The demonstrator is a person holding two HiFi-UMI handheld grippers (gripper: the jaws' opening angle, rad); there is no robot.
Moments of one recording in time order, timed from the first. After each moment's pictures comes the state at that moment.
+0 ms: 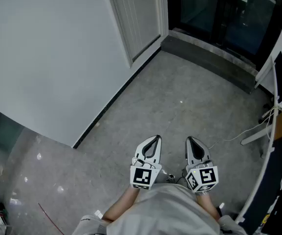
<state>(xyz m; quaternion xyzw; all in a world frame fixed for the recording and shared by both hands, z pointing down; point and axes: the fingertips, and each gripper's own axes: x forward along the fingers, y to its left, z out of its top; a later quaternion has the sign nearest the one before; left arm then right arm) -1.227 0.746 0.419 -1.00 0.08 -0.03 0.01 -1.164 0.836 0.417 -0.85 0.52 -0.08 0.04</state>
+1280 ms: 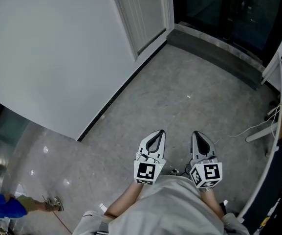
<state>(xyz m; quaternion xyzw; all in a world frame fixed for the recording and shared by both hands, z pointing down) -1.210 0.763 0.428 -0.99 0.09 -0.04 0.01 -1.140 0.858 0.424 -0.85 0.51 -0.08 0.04</state>
